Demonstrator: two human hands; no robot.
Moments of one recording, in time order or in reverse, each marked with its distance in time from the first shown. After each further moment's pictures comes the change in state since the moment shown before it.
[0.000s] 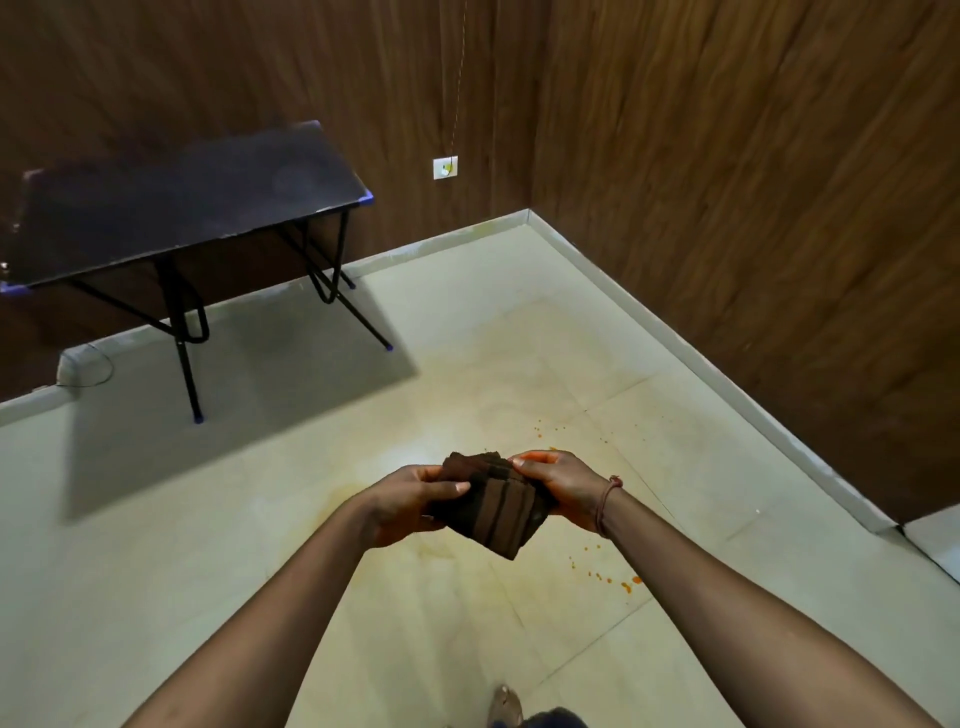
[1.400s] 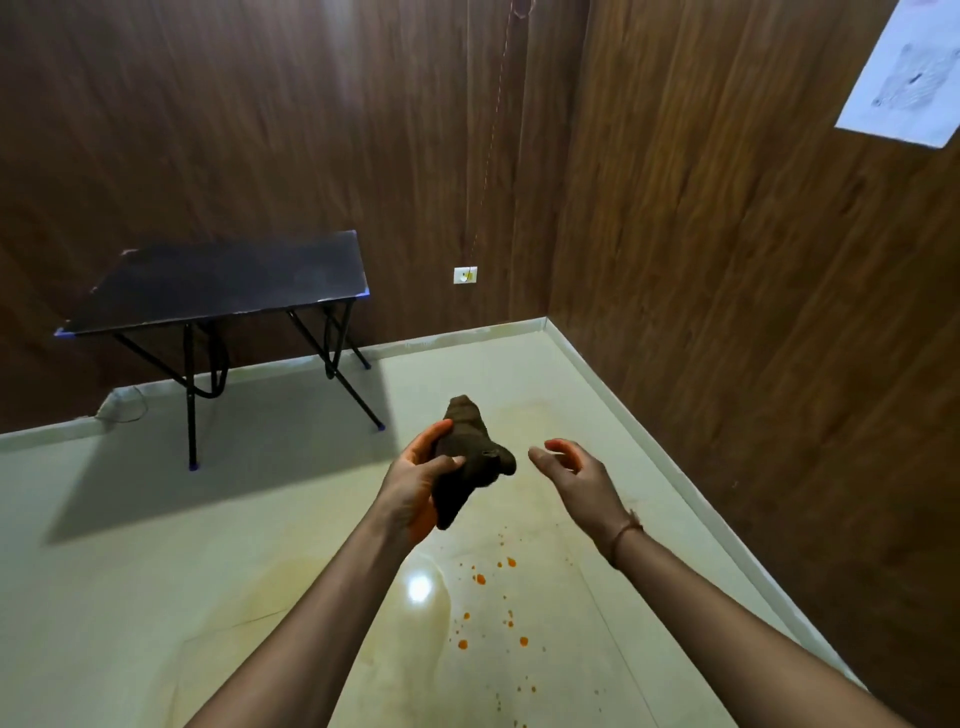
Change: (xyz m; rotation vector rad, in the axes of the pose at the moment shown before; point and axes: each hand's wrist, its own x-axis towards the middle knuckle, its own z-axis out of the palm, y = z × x) left_hand 0.091 0.143 0.249 -0.631 0.395 0.601; right_hand -0.061 -0.097 -0.253 -0.319 0.193 -0.562
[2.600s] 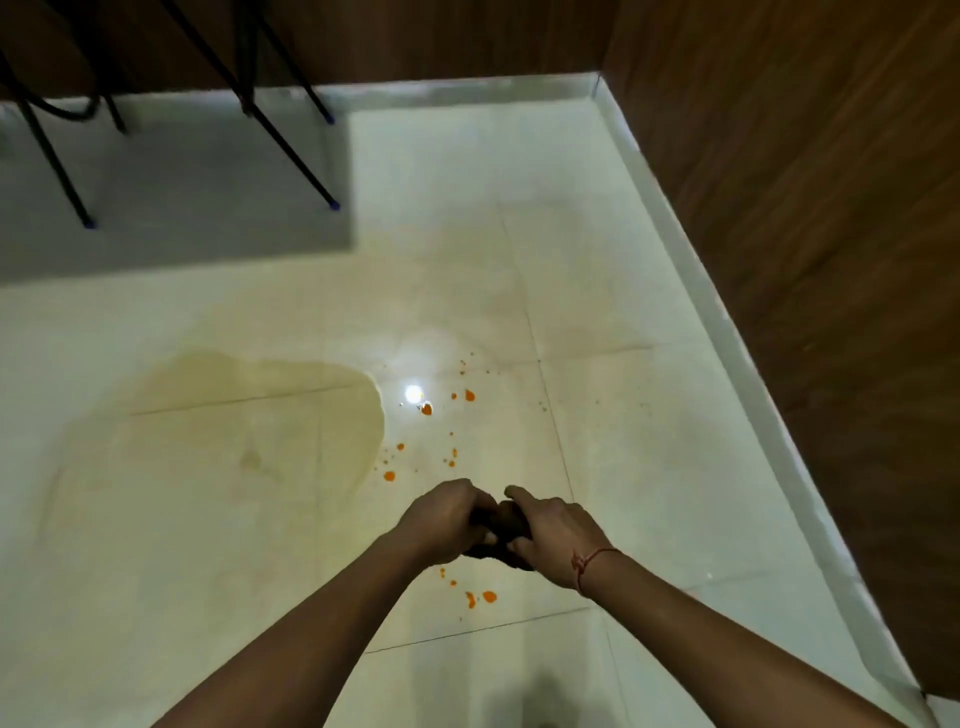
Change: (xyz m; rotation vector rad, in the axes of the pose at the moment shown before) left_hand 0.188 -0.432 -0.052 1.541 -0.326 -0.254; right_hand 0.100 0.443 -0.034 -1.005 -0.766 0.050
